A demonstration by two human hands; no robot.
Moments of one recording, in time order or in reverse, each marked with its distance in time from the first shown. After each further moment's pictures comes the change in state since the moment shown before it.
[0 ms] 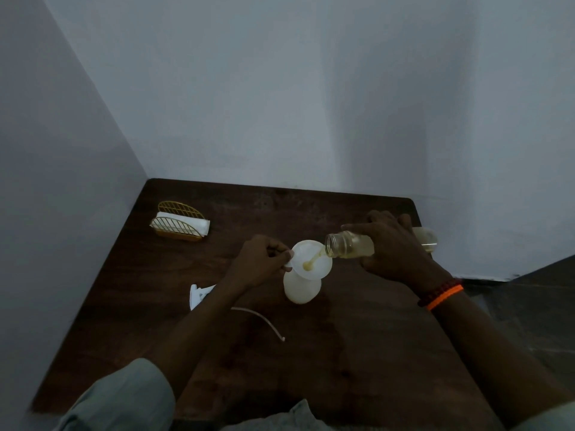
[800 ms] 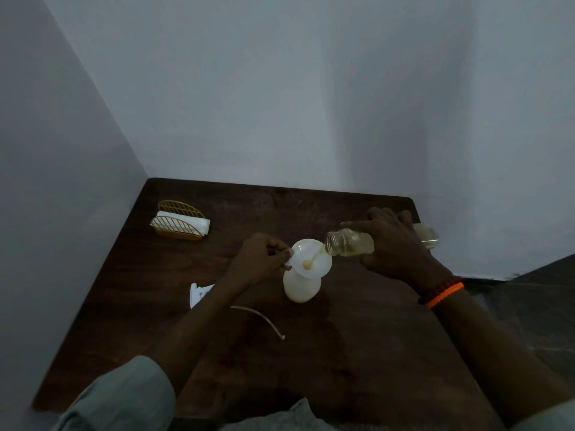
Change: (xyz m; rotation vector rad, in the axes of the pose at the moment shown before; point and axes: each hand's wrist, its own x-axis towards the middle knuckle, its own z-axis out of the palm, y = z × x) left_hand -0.002 0.004 0.000 0.028 0.013 0.019; right_hand -0.001 -0.001 -0.003 -0.032 0.009 -0.006
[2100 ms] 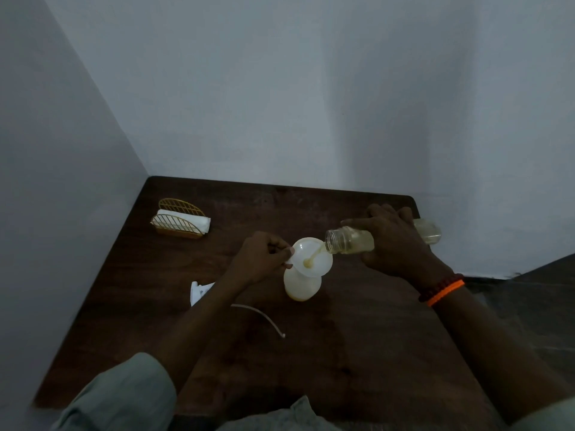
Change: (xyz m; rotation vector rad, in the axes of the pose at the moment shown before) left_hand 0.000 0.000 0.000 -0.007 -0.015 -0.003; right_hand 0.002 0.000 0.000 -0.018 0.019 -0.014
